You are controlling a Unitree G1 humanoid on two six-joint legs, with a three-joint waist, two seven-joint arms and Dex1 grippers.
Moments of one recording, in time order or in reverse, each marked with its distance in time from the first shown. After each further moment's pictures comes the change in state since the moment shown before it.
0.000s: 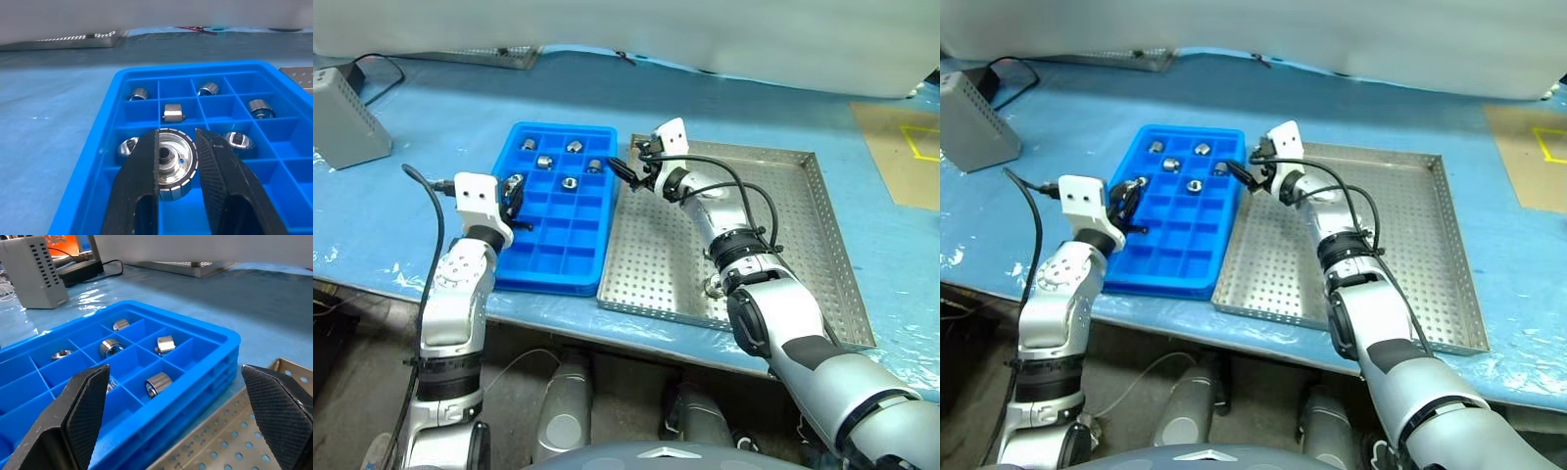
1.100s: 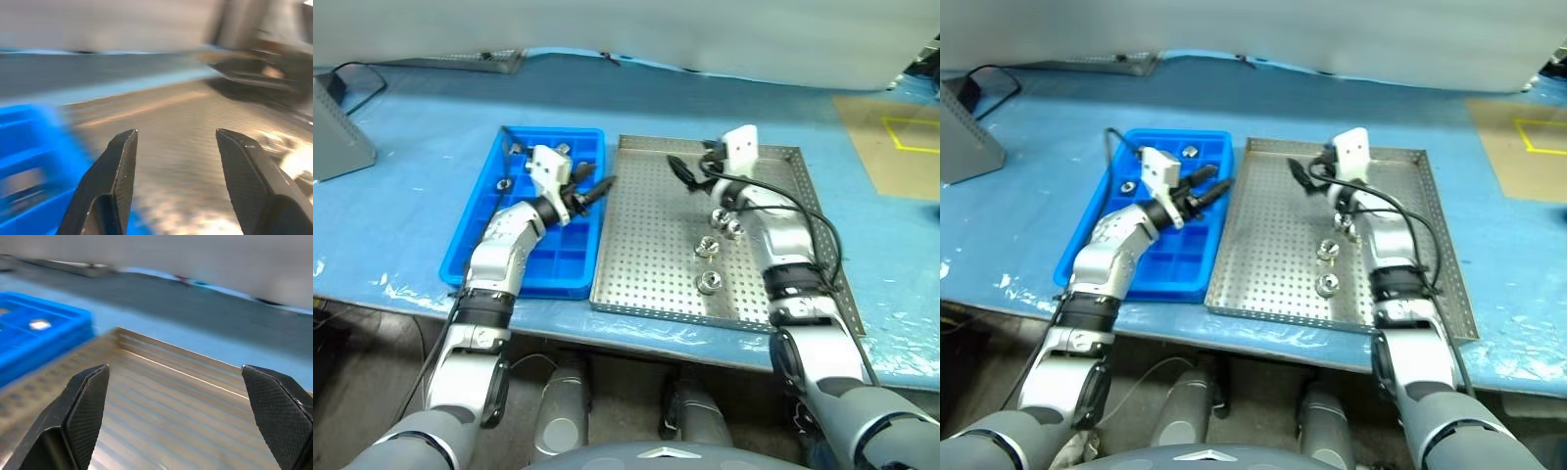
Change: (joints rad) left arm -0.370 -0.026 -0.262 0.578 -0.169 -0.192 -0.755; right arm 0.452 -0.251 -0.128 -0.729 0.005 0.285 -0.176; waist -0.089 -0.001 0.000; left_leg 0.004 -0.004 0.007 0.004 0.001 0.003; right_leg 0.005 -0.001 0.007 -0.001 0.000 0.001
